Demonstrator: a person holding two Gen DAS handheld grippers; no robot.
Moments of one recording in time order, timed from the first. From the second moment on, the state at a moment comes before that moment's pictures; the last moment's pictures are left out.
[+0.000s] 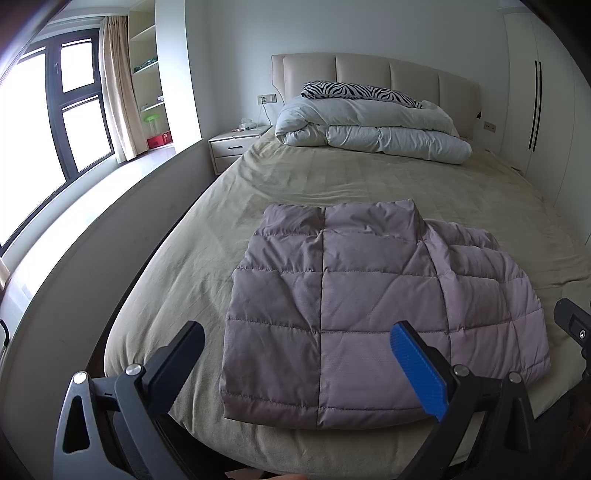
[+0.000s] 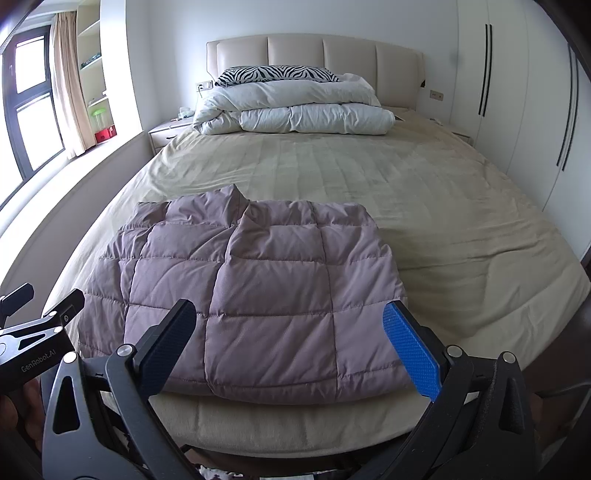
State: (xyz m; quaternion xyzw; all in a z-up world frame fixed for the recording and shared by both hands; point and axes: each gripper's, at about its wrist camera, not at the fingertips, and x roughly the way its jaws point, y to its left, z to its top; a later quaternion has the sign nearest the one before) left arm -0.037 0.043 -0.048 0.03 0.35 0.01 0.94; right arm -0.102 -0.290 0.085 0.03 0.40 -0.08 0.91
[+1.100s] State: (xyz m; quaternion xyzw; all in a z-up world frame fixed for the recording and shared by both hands) left arm -0.038 0.043 -0.050 0.03 0.35 0.01 0.94; right arm -0.102 -0.291 0.085 0.04 0.40 -0.08 0.91
